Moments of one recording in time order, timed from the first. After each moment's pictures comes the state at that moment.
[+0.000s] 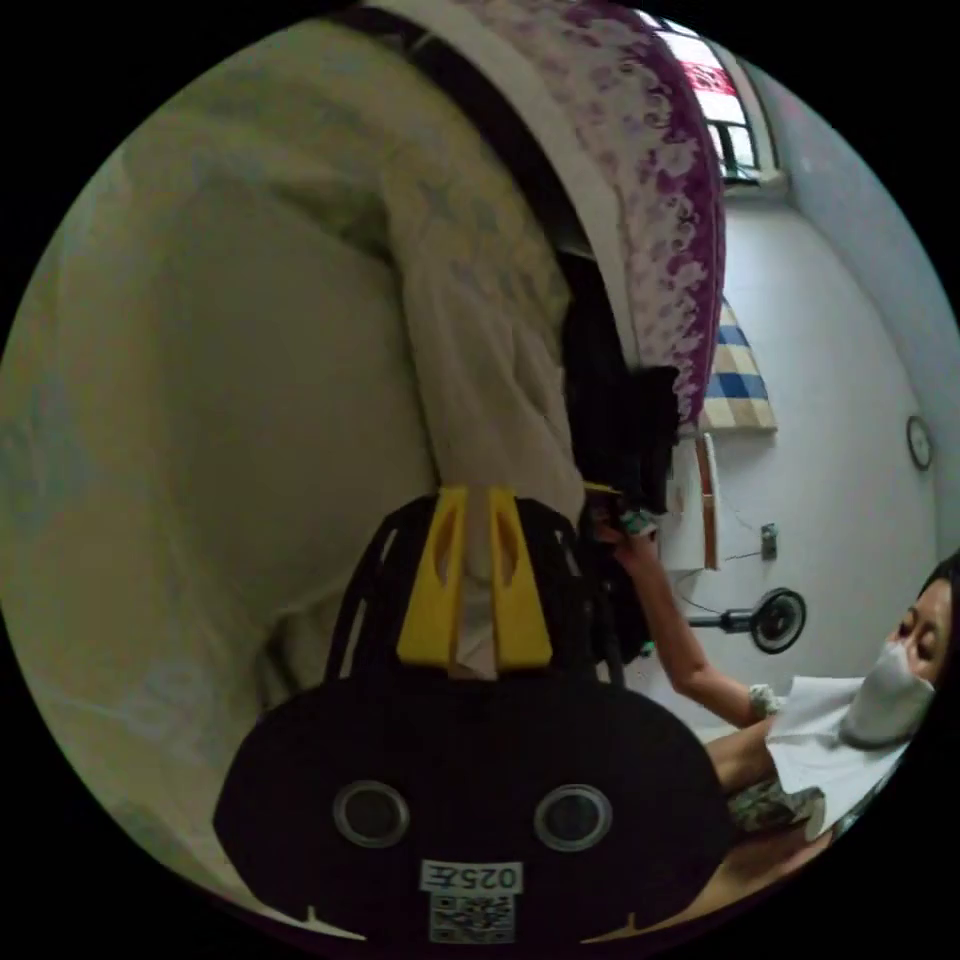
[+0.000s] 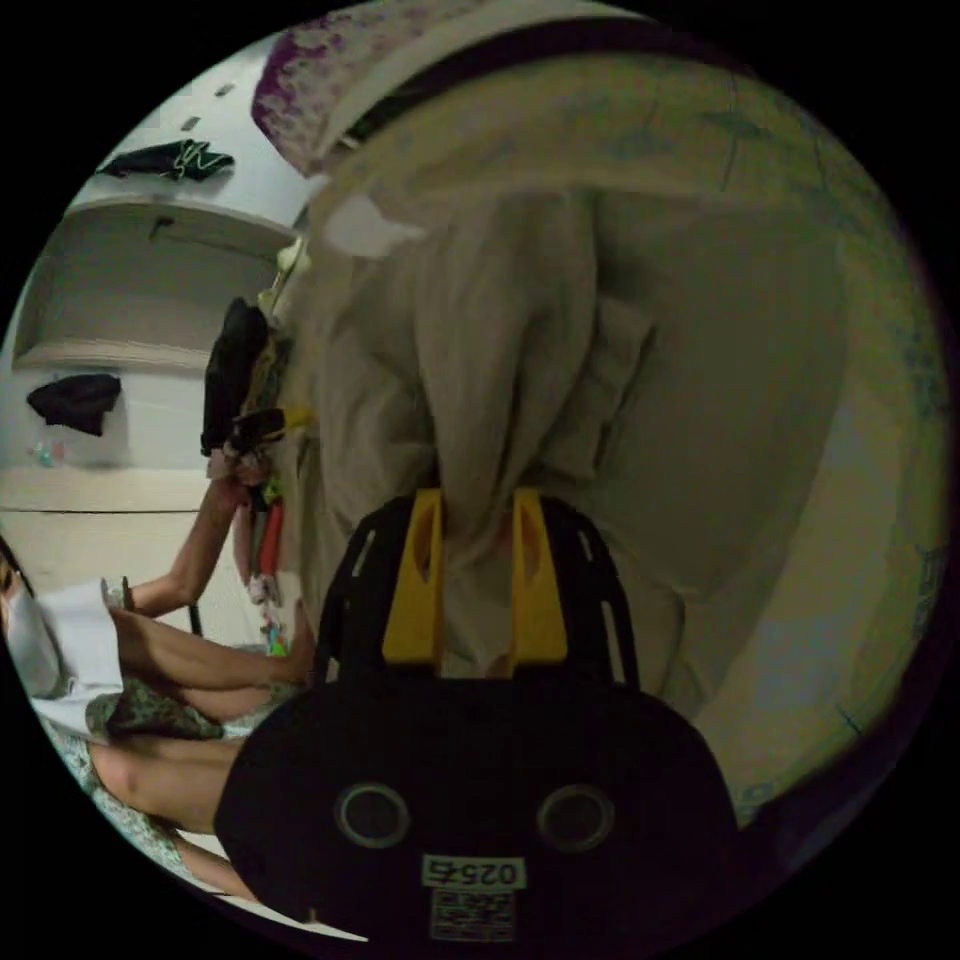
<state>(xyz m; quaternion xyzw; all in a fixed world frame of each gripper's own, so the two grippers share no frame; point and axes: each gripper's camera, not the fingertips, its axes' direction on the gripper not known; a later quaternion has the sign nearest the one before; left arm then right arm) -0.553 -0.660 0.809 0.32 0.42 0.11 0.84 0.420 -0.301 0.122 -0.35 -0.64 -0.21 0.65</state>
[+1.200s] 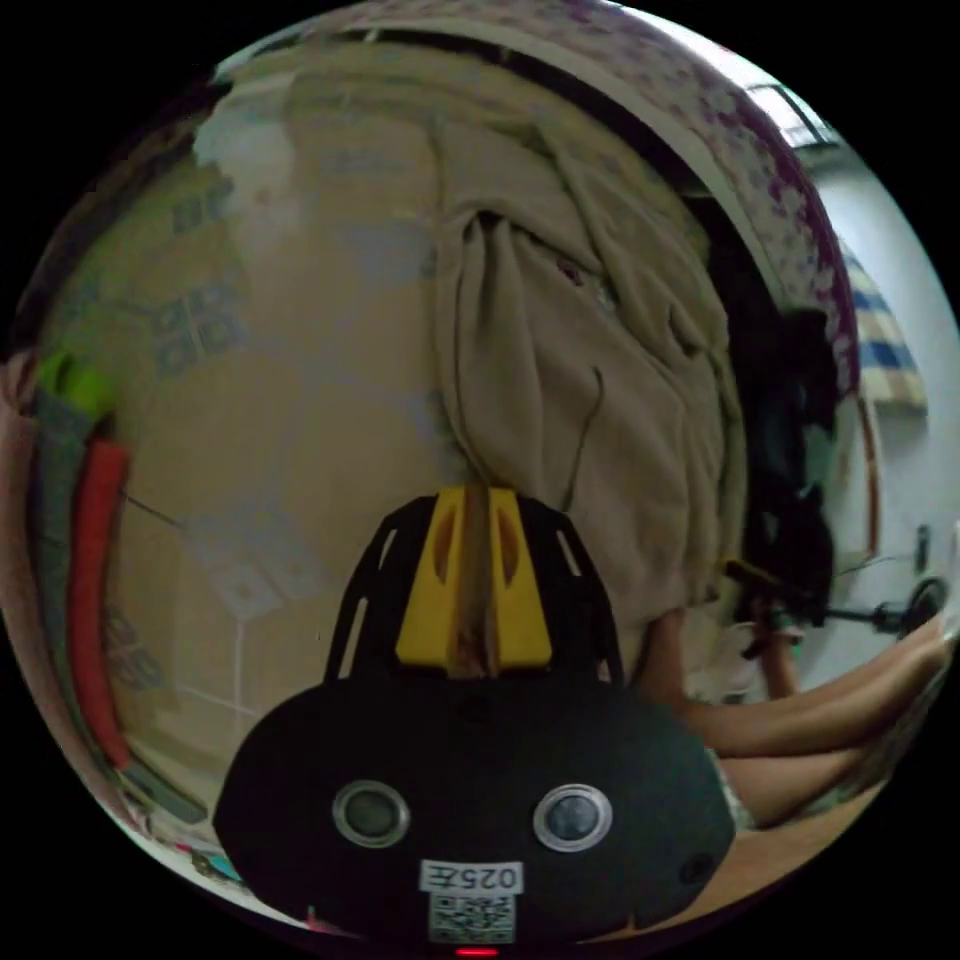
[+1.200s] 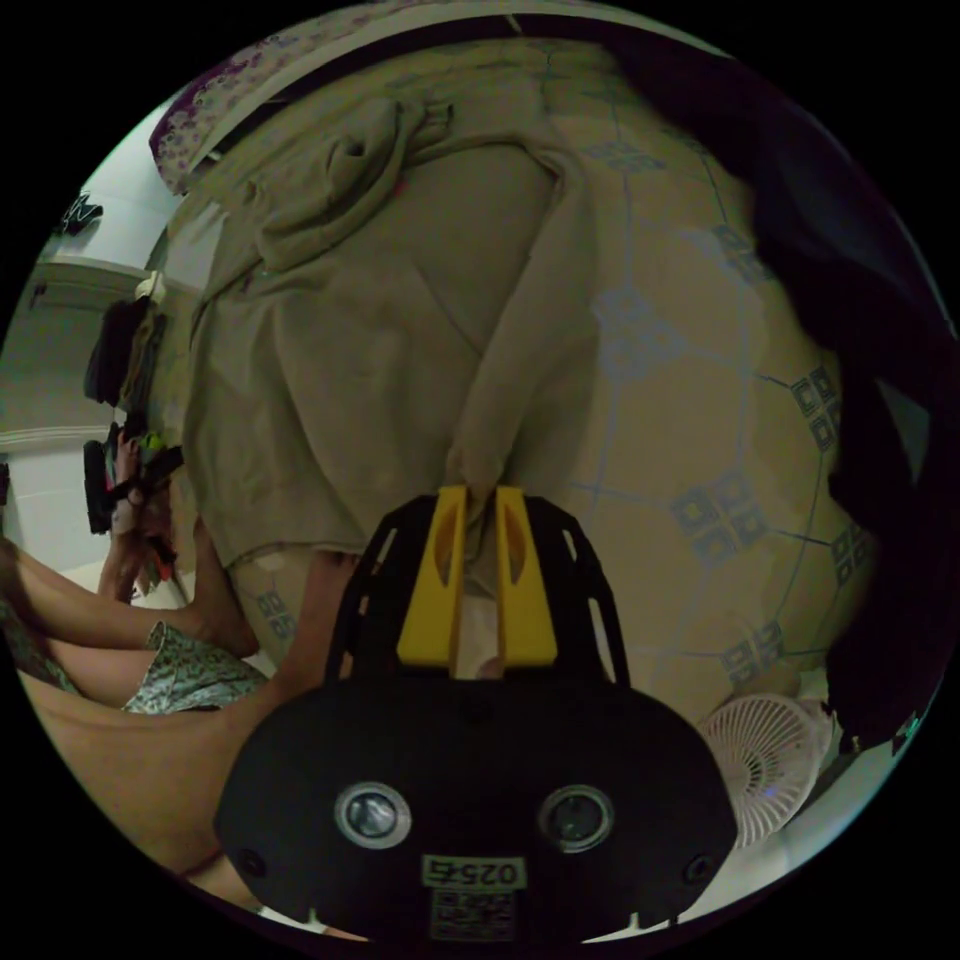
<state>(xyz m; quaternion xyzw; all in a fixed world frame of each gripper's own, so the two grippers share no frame) -0.493 -0.498 0.948 0.31 0.22 -0.03 0.92 0.639 0.057 -0.064 -0.37 -0.43 -0.13 0.81</state>
